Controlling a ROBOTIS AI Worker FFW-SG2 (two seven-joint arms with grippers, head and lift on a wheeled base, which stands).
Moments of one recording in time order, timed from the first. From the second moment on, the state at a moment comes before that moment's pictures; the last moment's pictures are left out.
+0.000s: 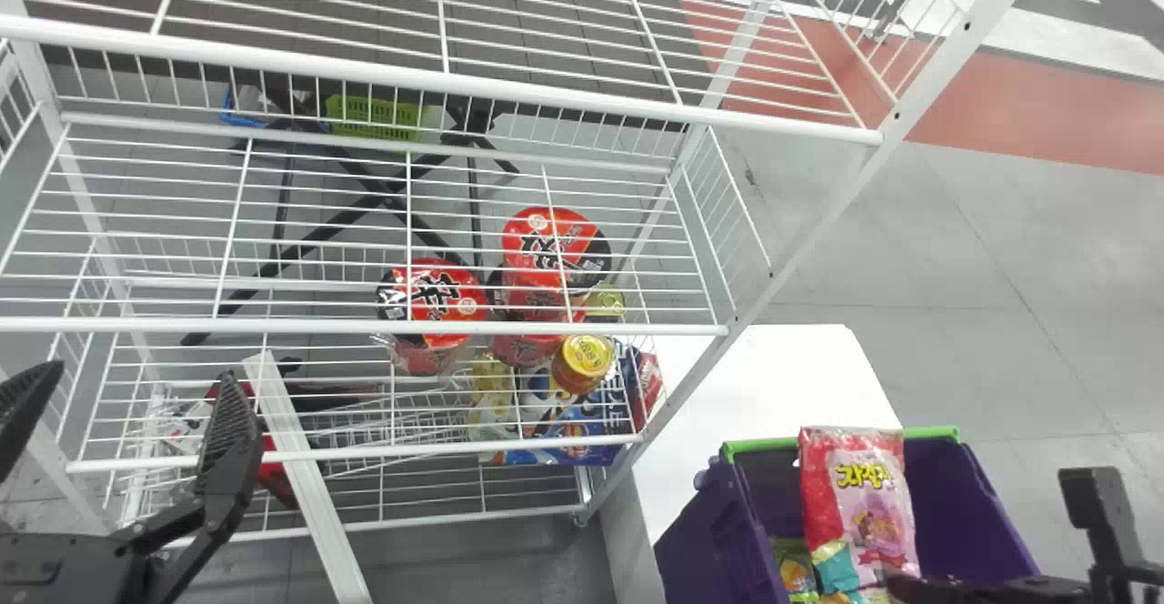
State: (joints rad) left arm 0.73 0.21 -0.28 -2.08 0.02 -0.28 0.18; right arm 0.44 -0.27 -0.81 -1.76 0.42 0.87 1.32
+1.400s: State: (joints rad) left arm 0.72 0.21 -0.28 -2.07 0.02 -0.26 0.18; right arm 0.46 -0.24 -0.82 -1.83 0.43 0.90 1.34
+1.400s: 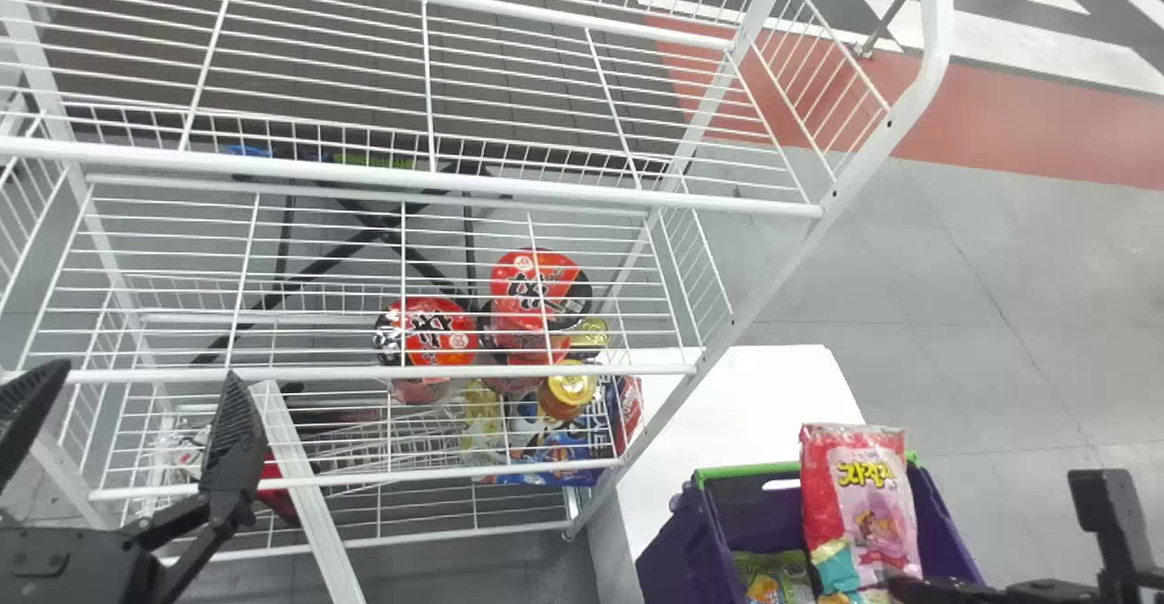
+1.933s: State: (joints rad) left arm 0.73 0.21 -0.28 -2.08 0.01 -0.26 0.18; right arm 0.46 -0.24 -0.83 -1.83 0.42 0.88 1.34
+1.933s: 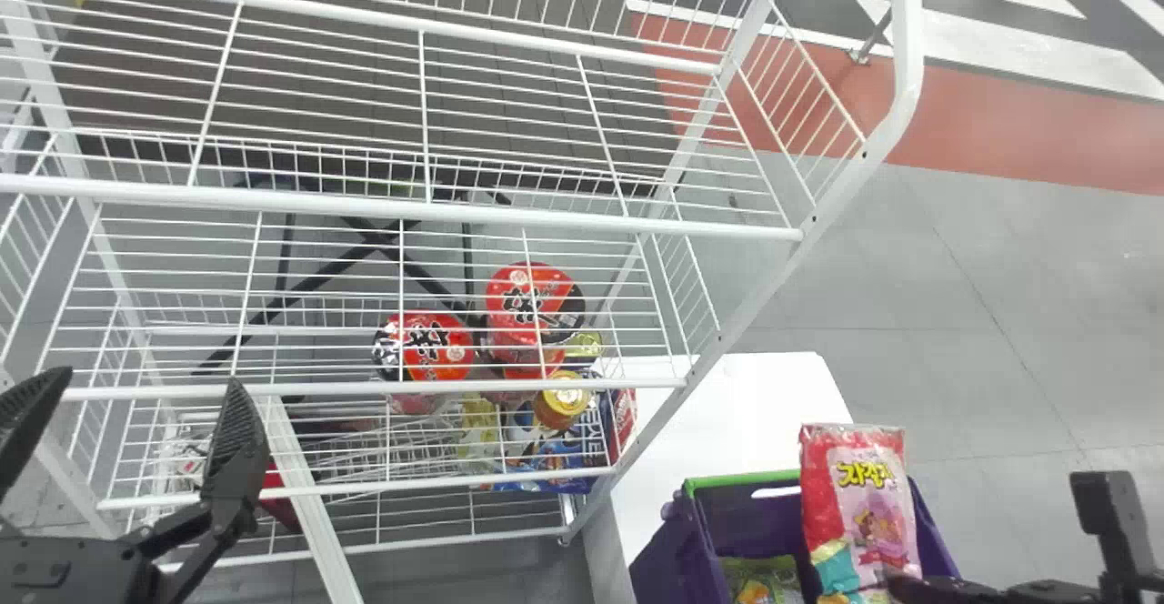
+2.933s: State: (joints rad) left arm 0.73 0.21 -0.29 -2.08 0.01 -0.26 0.18; right arm 0.46 -0.24 -0.84 -1.84 0.41 0.88 1.35
